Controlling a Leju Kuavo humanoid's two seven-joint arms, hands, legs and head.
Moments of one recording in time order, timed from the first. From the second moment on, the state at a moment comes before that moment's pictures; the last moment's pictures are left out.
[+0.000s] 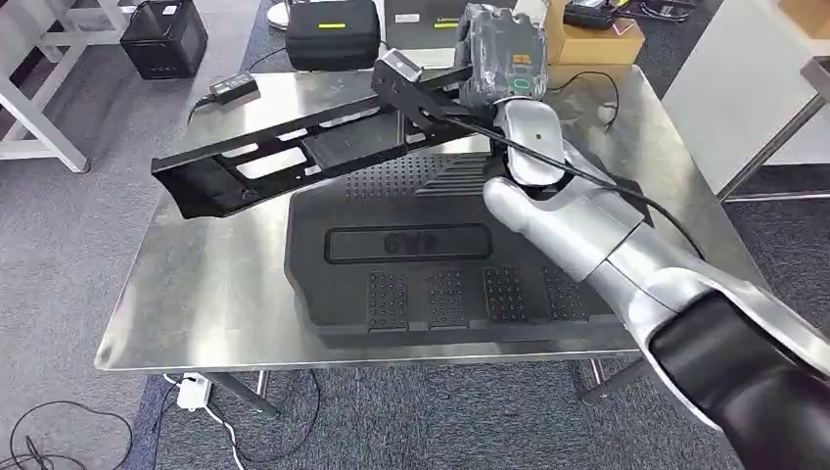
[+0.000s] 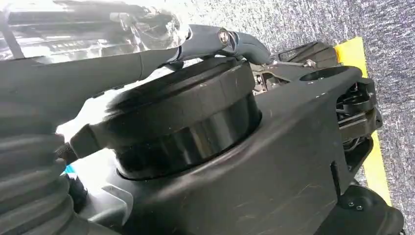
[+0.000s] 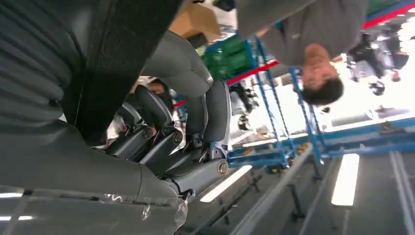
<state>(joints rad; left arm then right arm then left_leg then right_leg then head) -0.13 -0.07 -1.33 -0.17 1.27 0.04 -0.12 -1.23 -0.08 1.04 -0.82 0.95 -0.27 0.47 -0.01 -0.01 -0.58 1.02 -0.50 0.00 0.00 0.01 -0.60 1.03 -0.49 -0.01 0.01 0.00</state>
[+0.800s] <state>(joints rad) -0.13 0.00 -1.34 -0.18 1.21 -0.15 -0.17 -1.28 -0.02 1.10 -0.52 0.94 -0.23 0.60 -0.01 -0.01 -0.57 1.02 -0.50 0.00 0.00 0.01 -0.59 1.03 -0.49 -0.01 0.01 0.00</state>
